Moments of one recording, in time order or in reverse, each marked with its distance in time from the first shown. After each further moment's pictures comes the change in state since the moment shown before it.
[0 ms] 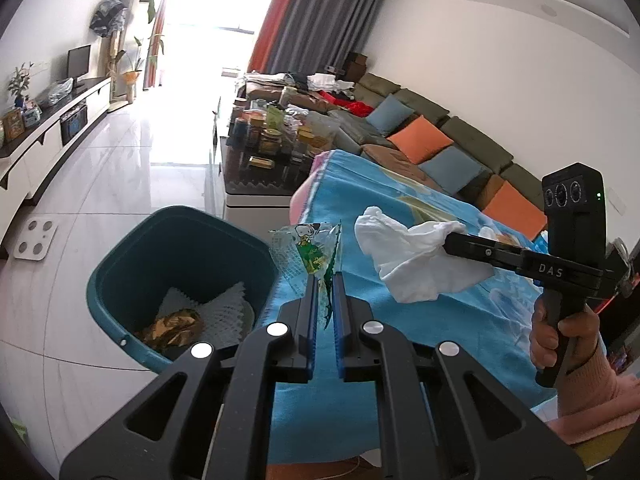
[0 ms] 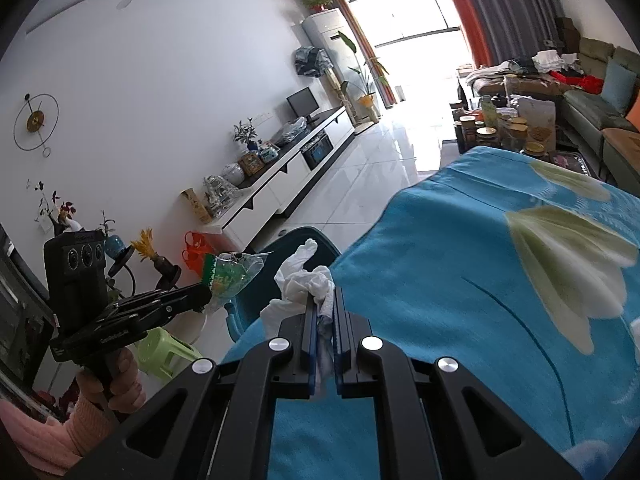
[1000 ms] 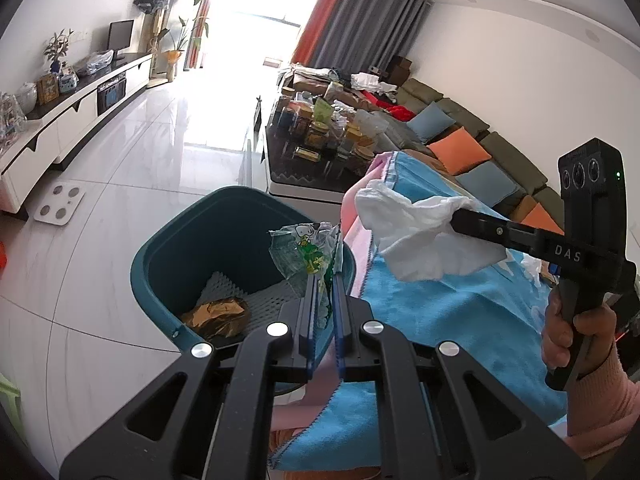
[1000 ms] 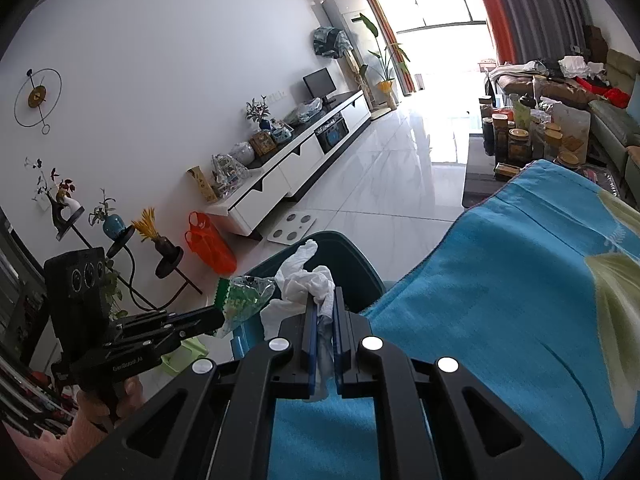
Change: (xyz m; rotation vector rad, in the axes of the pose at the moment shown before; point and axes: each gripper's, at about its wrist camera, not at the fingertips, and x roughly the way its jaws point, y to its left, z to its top) left arm 0.013 0.051 -0.006 -0.124 0.013 0.103; right arm 0.065 0.032 0.030 -0.059 0.074 0.020
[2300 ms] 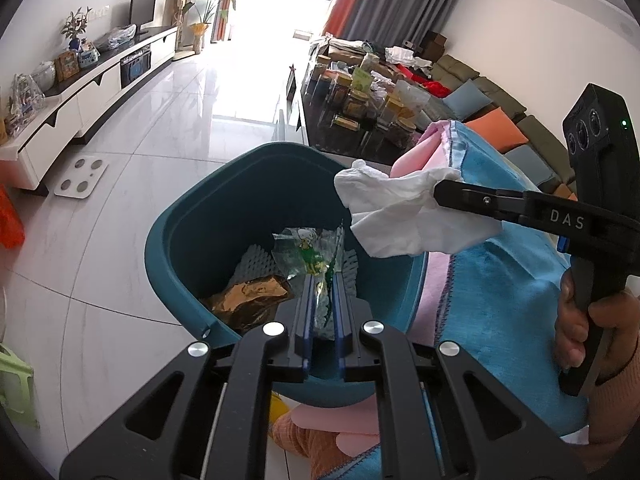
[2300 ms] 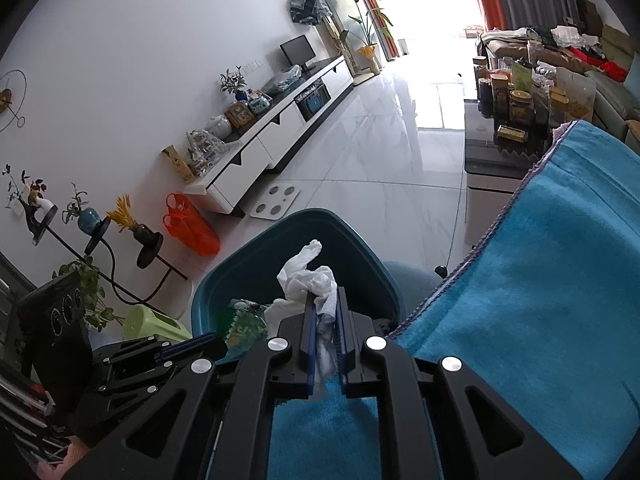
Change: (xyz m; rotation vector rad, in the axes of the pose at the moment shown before) left arm 0.065 0.041 -0.005 -0.041 0.107 0.111; right arm 0.091 0.004 0.011 0.059 0.125 -0.055
